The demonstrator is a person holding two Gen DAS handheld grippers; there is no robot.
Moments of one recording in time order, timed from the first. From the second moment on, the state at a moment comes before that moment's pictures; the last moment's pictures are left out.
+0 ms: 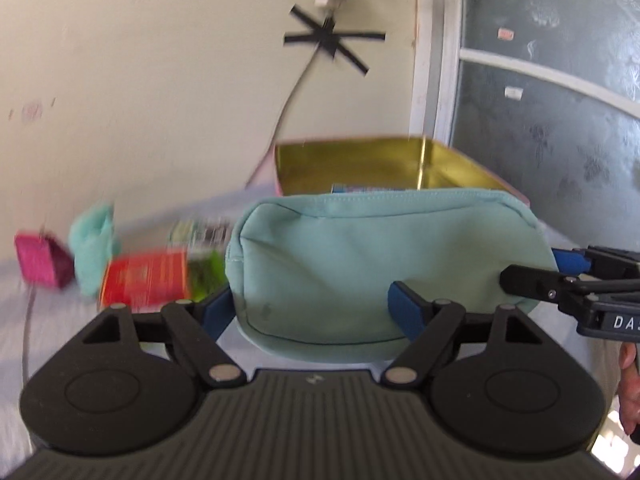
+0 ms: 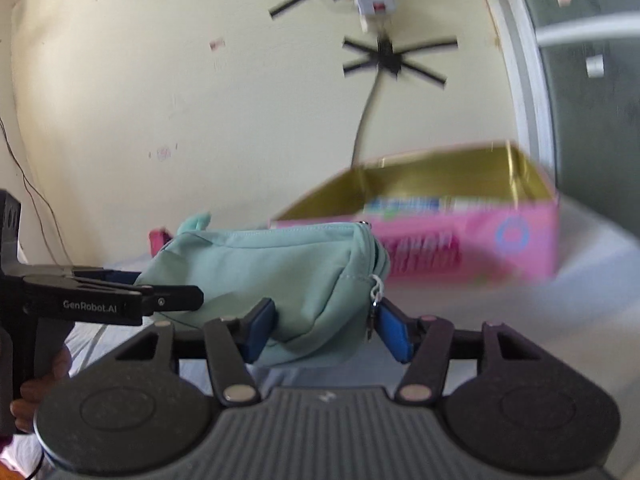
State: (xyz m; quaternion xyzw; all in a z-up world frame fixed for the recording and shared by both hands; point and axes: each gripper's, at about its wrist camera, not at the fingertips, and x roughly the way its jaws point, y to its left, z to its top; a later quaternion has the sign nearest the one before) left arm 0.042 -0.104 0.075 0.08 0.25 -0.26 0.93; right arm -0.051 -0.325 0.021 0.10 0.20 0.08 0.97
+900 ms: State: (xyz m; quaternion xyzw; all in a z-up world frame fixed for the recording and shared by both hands) left arm 0.283 -0.289 0.052 0.11 0.35 -0.21 0.90; right arm 0.226 -0.468 0.014 0.09 0.35 0.00 0.93
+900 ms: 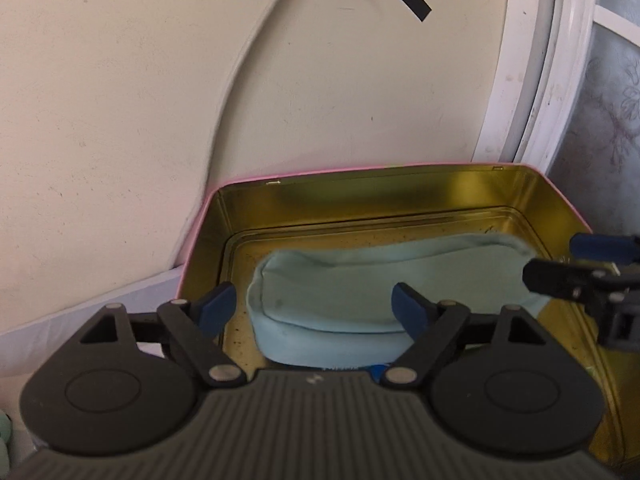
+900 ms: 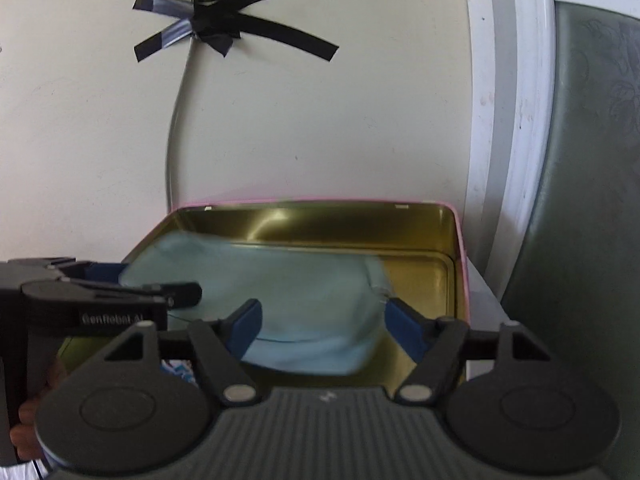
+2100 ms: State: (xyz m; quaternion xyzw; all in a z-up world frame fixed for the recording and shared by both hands) left arm 0.084 0.026 0.001 0.09 0.30 -0.05 0.95; right arm 0.032 -0.240 -0.021 0.11 0.32 0.17 0.93
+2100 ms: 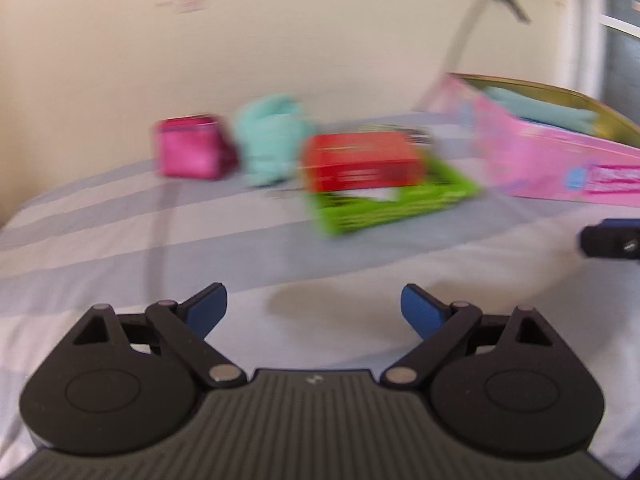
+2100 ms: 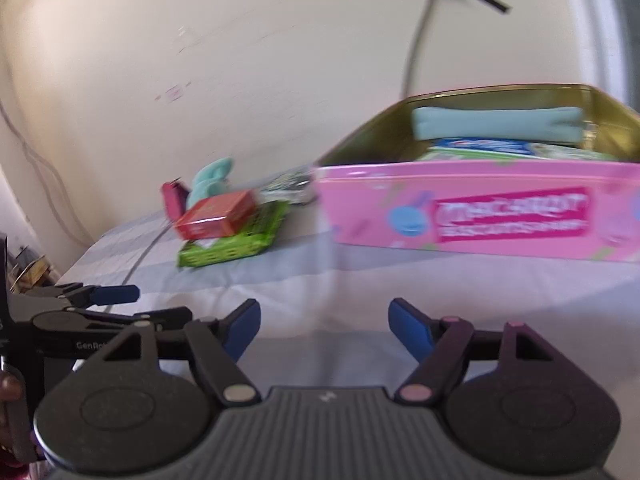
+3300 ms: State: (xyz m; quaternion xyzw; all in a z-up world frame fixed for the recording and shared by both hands) left arm 0.074 0.056 0.019 -0.09 0.31 -0.22 0.92; right arm -0.011 -0.152 -0.029 -0.12 0.31 0.32 0.89
